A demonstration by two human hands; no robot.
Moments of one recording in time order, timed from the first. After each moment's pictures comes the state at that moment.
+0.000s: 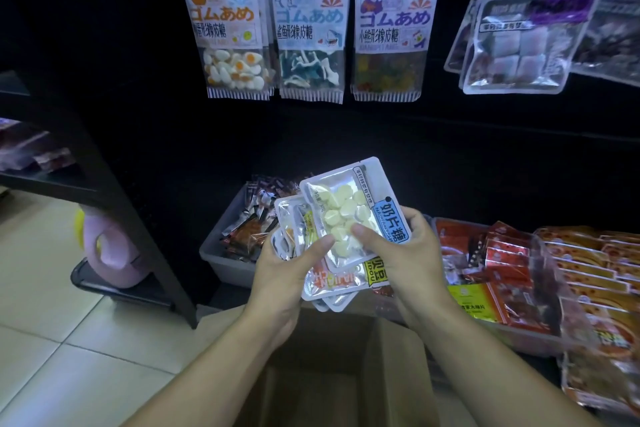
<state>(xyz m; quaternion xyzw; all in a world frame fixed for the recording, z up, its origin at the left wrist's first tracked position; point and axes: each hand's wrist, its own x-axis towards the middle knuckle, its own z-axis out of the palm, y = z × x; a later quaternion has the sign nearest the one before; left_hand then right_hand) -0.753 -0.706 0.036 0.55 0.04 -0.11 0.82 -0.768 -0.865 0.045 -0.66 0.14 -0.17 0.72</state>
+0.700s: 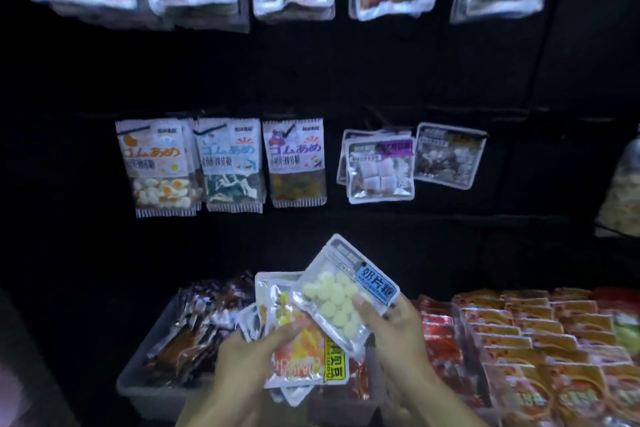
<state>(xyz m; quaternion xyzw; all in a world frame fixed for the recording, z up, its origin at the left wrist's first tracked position) -0.770 -0.765 0.104 0.64 0.05 -0.13 0.76 -0.801 -0.959 0.082 -0.64 0.16 -0.22 0.72</state>
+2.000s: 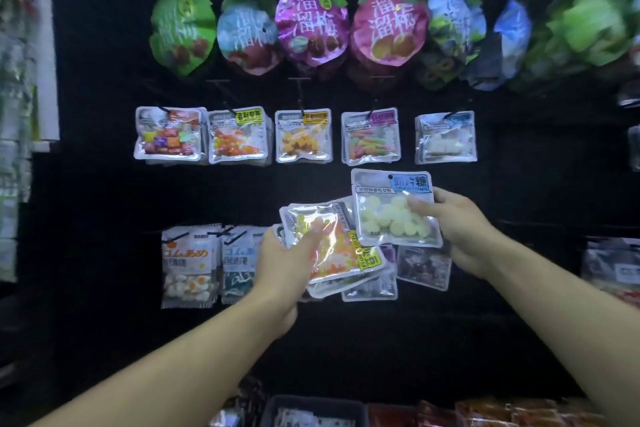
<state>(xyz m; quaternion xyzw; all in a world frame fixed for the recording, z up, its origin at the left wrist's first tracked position) -0.766 -0.811 0.334 0.56 -0.13 0.02 0.81 -0.838 -1.037 0.403 -0.69 0.01 -0.28 0.66</state>
